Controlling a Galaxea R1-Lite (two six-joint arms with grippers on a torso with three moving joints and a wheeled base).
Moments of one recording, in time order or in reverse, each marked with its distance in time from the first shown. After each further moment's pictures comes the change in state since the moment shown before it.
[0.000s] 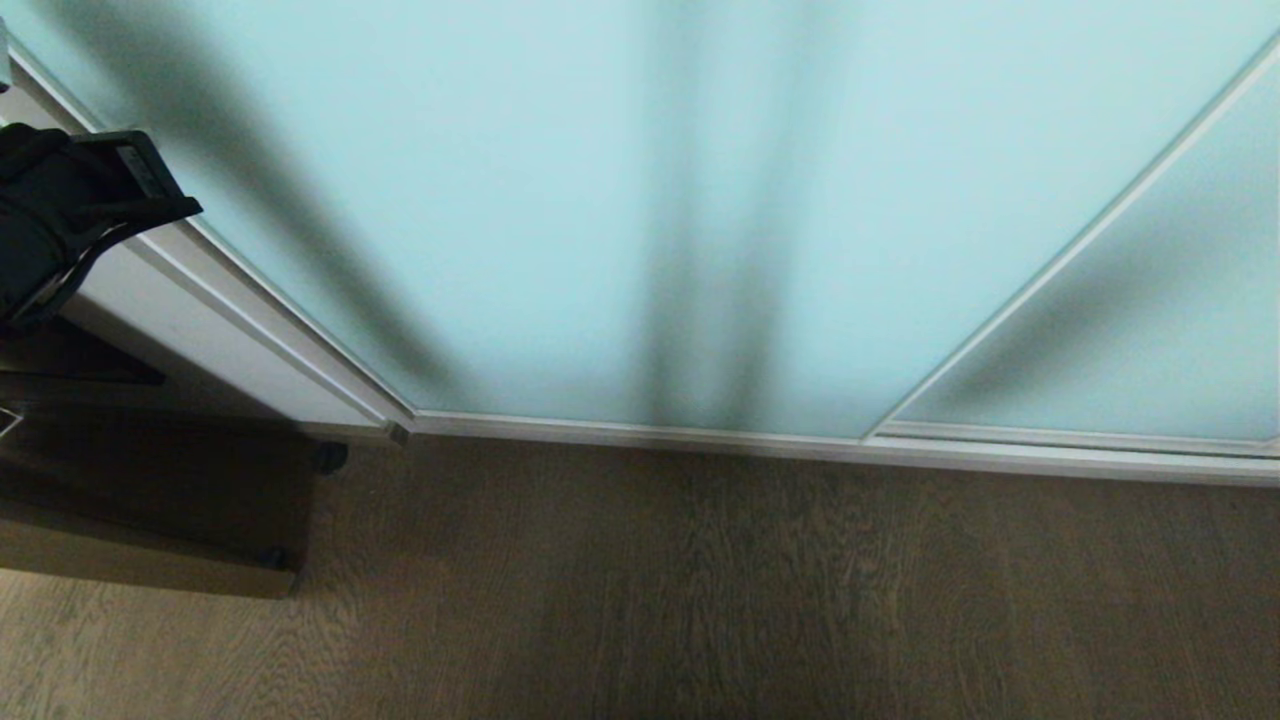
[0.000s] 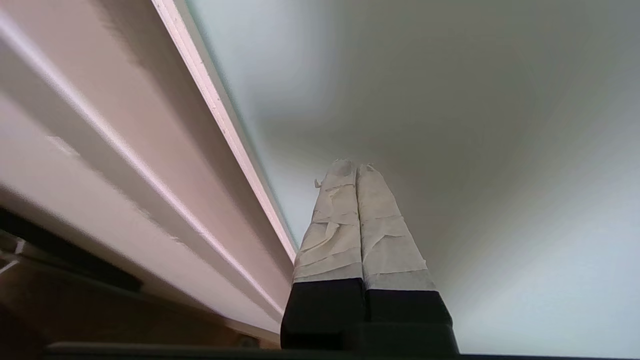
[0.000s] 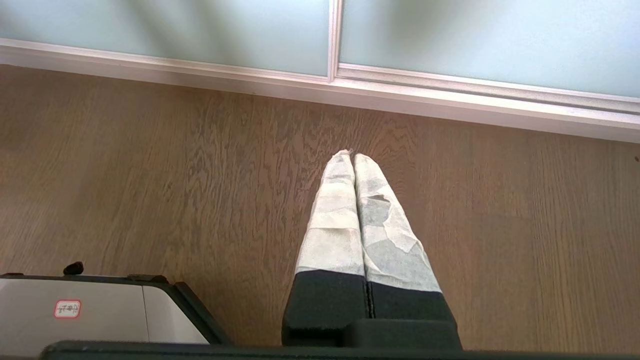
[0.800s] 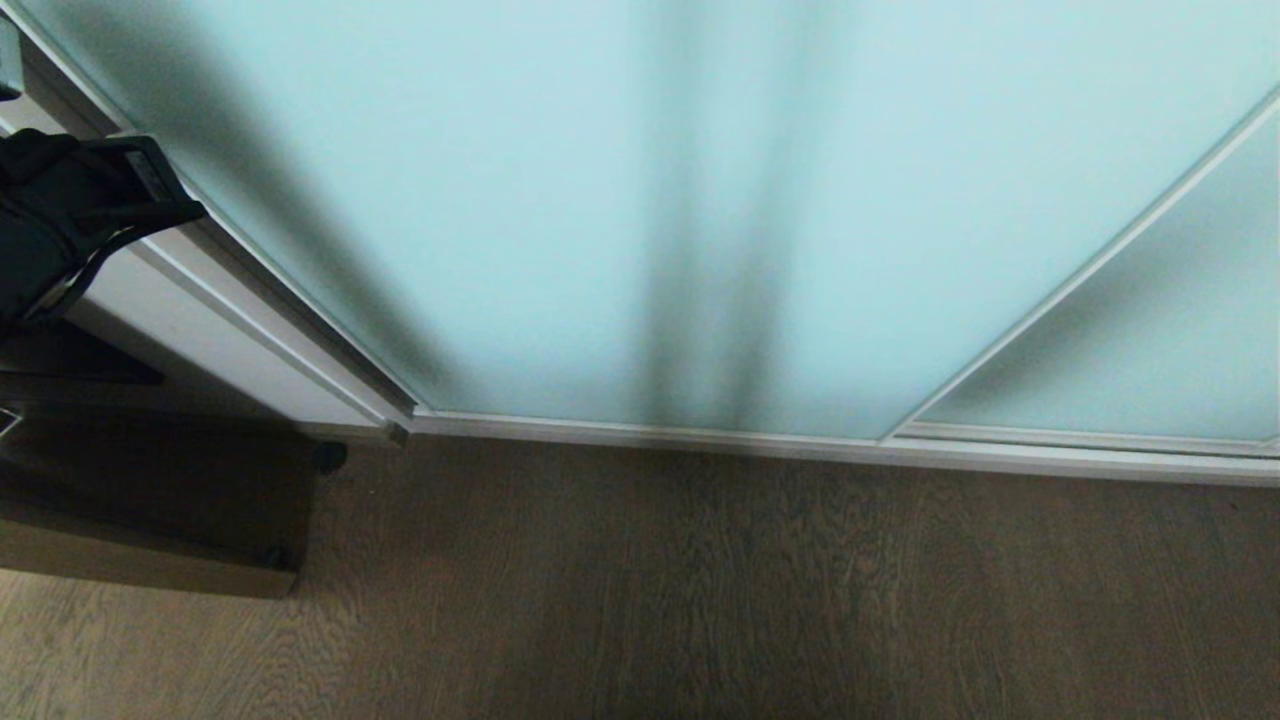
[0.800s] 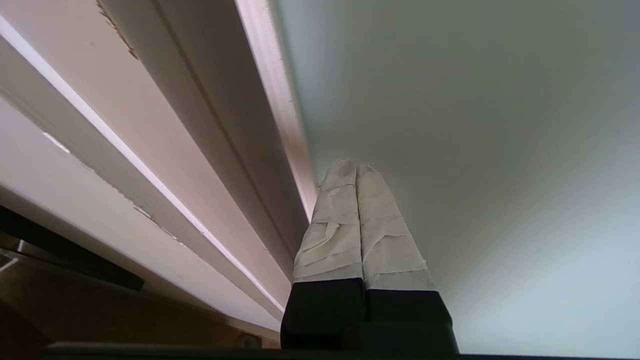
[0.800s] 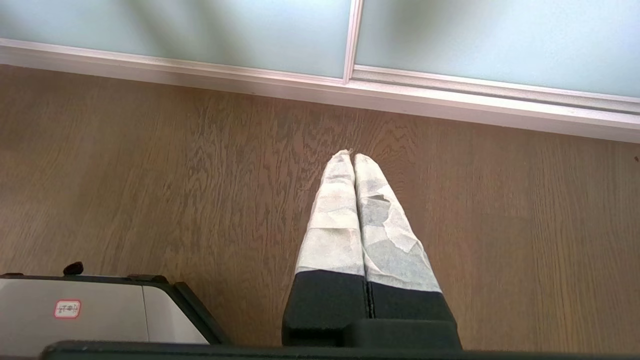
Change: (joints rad) left arm 0.007 0.025 -0.015 0.001 -0.007 -0.001; right arm 0.000 0.000 0.000 0.000 0.000 0.000
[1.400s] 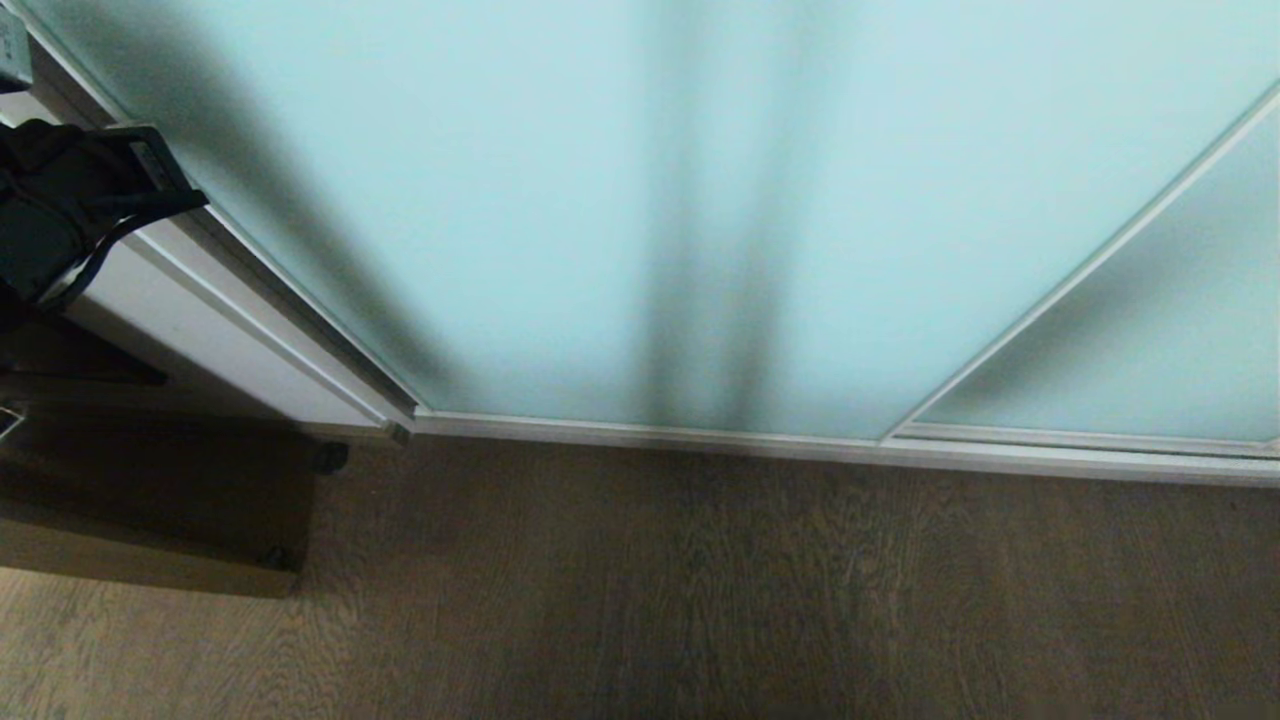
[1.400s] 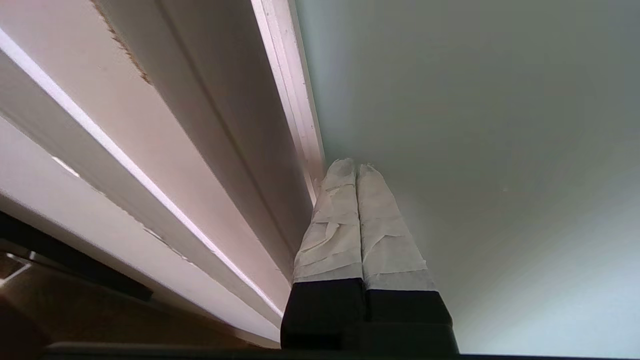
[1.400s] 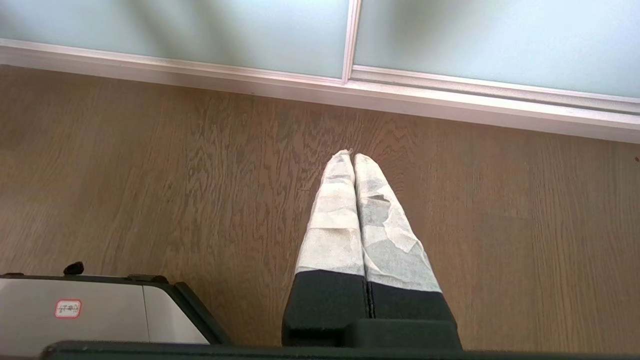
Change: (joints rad) left arm 0.013 0.058 -0.070 -0.009 0.019 0.006; right arm 0.000 0.000 0.000 0.000 0.000 0.000
